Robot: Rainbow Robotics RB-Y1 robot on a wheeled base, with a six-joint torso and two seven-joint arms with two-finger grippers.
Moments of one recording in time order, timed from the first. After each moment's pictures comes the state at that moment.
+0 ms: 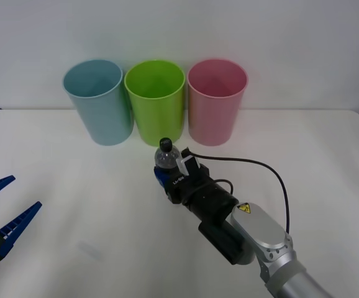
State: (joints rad) right arm -0.28 -0.11 0.48 -1.24 1.20 -0.14 0.22; left arm 0.35 0.40 0.52 -1.66 -0.96 -1.22 0.00
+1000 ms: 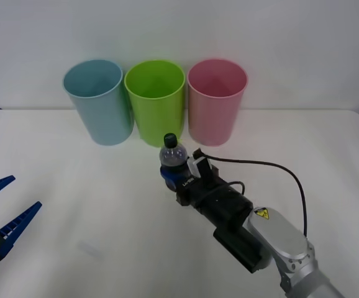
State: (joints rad) right arm -0.19 -0.22 0.50 -1.44 1.18 -0.18 0.18; left arm 0.35 0.40 0.52 -1.66 -0.96 -1.22 0.00
